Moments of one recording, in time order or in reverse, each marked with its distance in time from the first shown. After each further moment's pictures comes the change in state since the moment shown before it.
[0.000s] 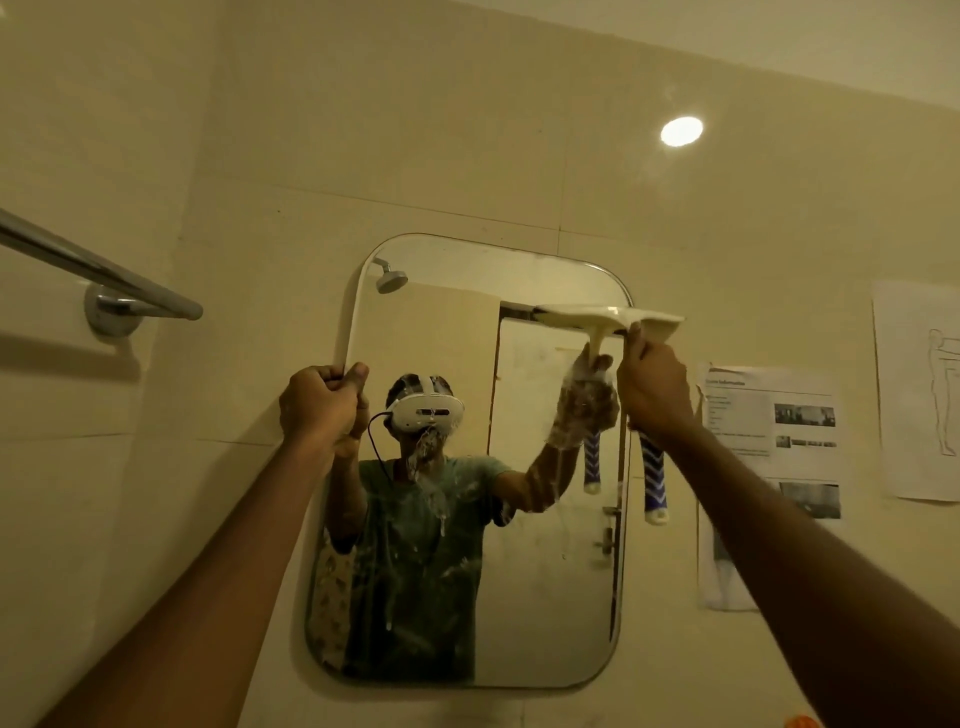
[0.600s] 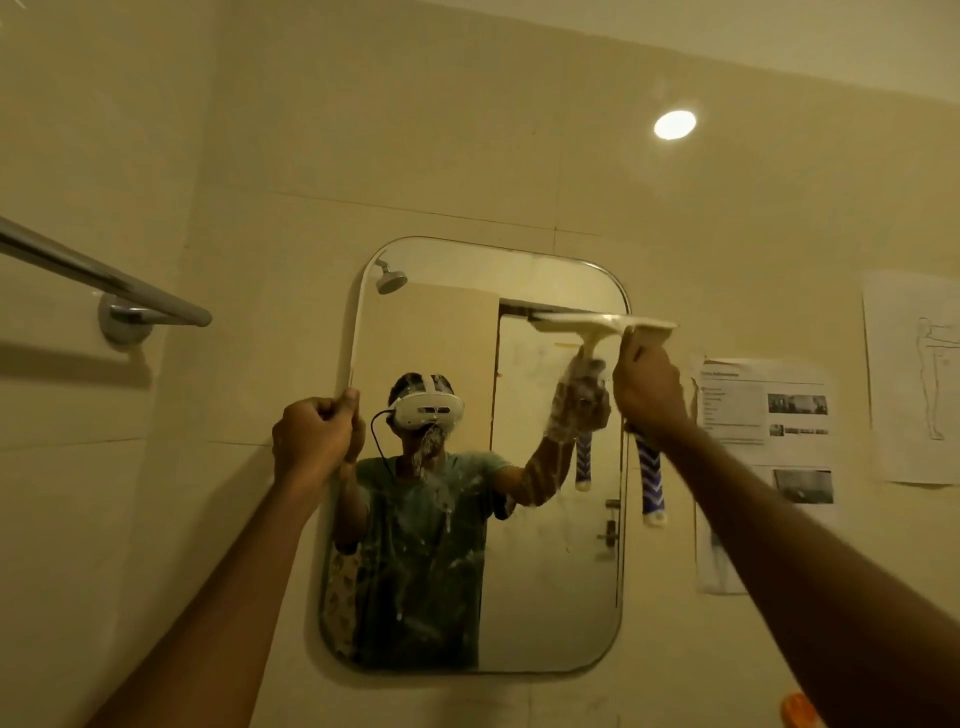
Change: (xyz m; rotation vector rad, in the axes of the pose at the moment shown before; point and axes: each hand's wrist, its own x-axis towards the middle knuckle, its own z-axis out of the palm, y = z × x) left_hand -0.013 -0.023 -0.018 0.129 -0.037 0.001; right_hand -0.011 -0.003 -0.001 0.003 -0.026 0.095
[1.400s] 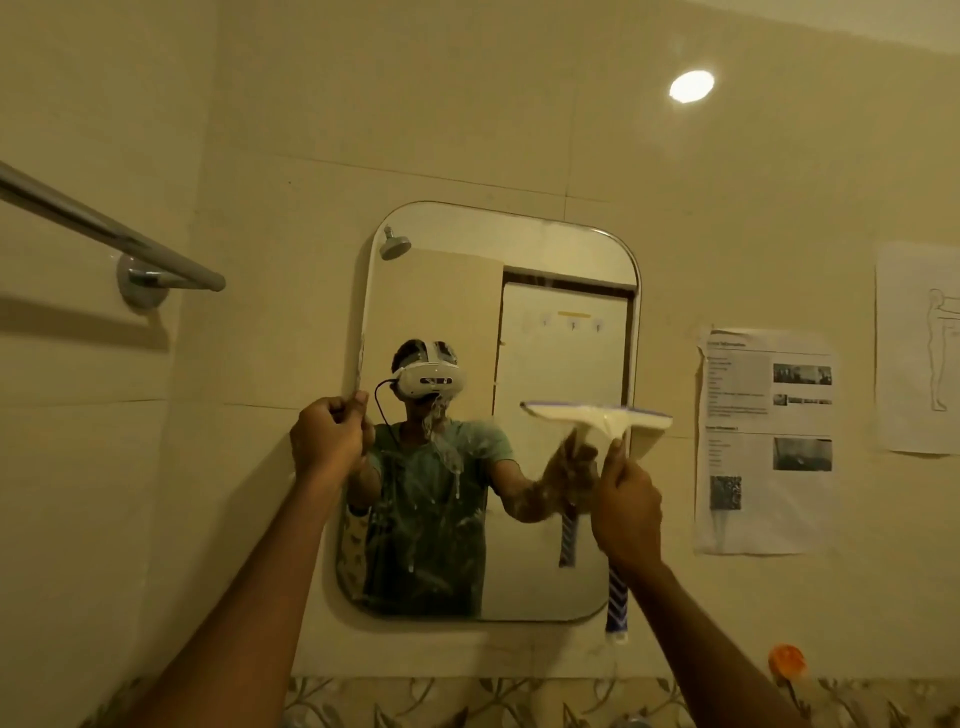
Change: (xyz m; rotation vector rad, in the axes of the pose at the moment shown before) left_hand -0.033 -0.018 -0.001 -0.050 0.000 -0.046; right_hand -0.137 0.072 0.038 0.110 -0.010 0.076
